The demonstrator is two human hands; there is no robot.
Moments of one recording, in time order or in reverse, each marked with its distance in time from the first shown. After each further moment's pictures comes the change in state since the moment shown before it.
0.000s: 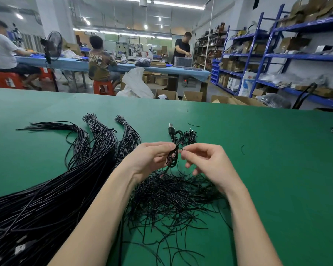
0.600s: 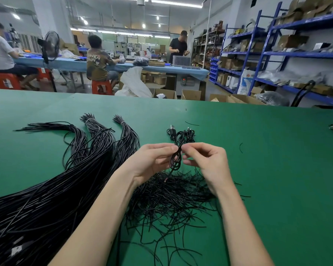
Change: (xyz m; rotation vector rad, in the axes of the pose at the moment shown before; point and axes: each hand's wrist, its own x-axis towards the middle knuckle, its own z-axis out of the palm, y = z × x) left_hand -0.001 -0.008 0.007 0.005 -0.082 -0.009; right_hand -0.001 0.011 0.008 0.246 0.159 -0.094
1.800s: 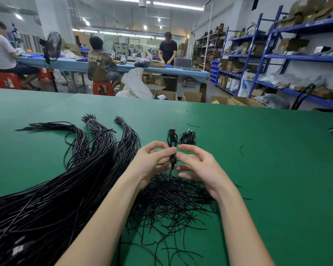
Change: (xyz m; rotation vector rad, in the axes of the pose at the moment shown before) left_hand 0.008 -0.014 -0.005 0.058 0.193 0.124; right_hand 0.006 0.005 0.002 -0.145 -0.127 0.326
